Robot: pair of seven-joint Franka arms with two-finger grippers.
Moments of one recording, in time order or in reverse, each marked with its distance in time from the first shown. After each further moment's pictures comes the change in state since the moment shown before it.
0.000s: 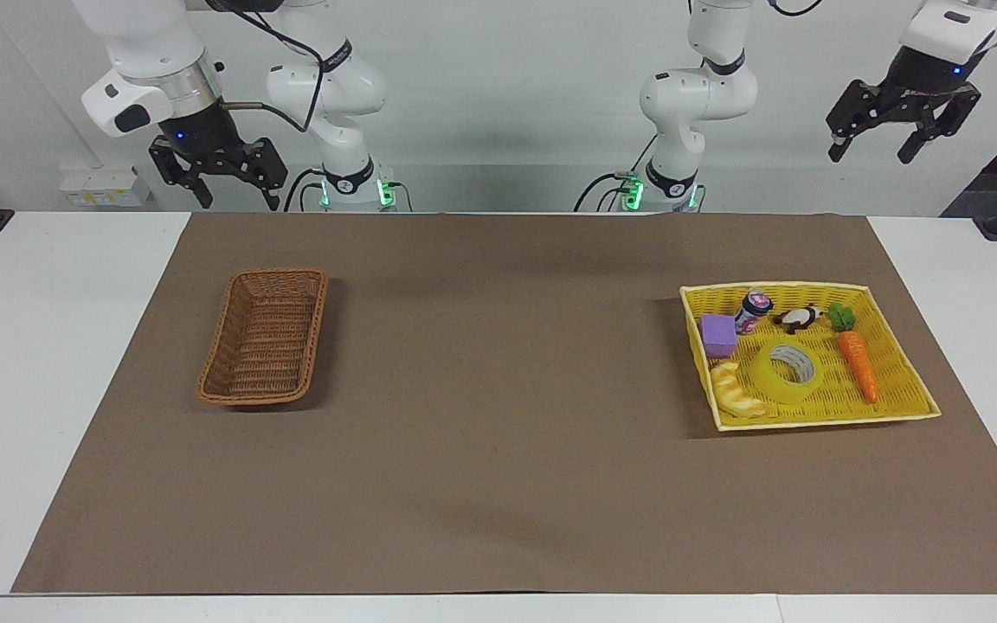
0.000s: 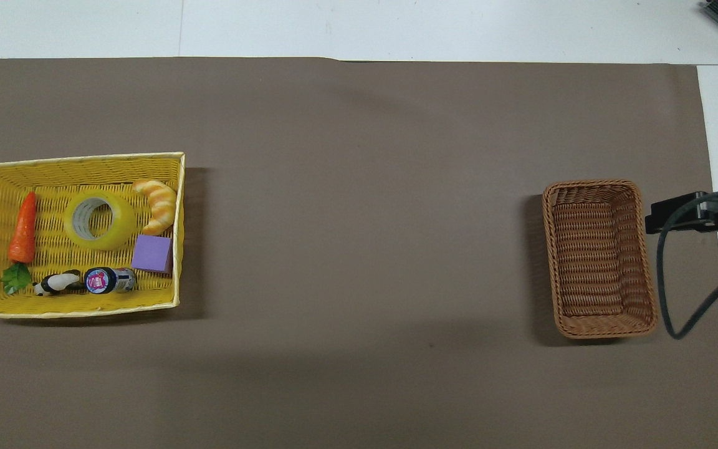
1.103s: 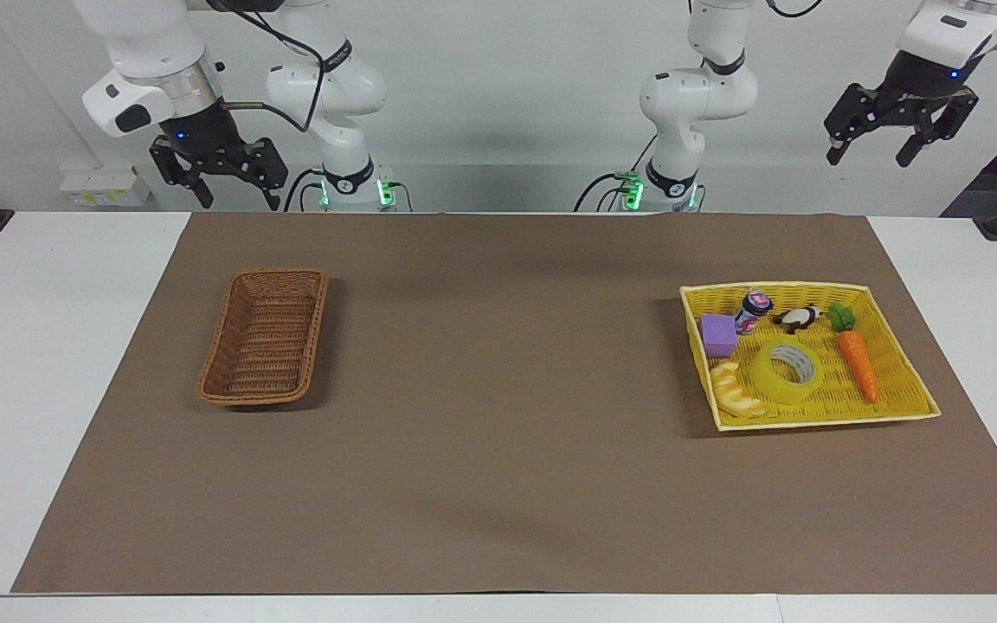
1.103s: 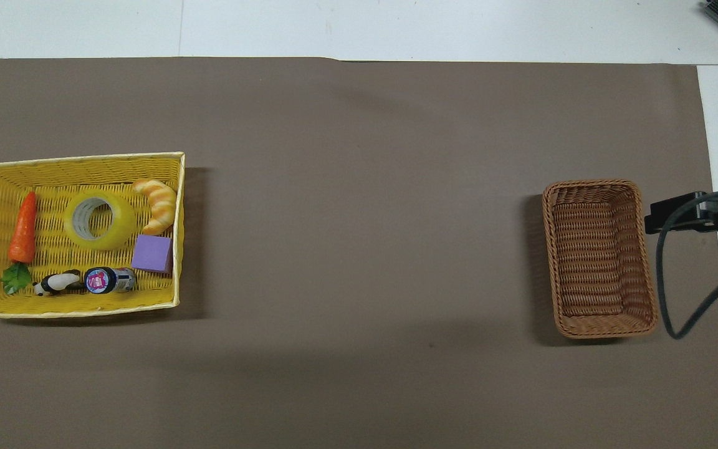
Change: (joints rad) left arm -0.001 0.002 -0.006 0.000 0.001 -0.002 -0.001; right arm 0.000 0.000 0.001 0.000 0.000 -0.001 0.000
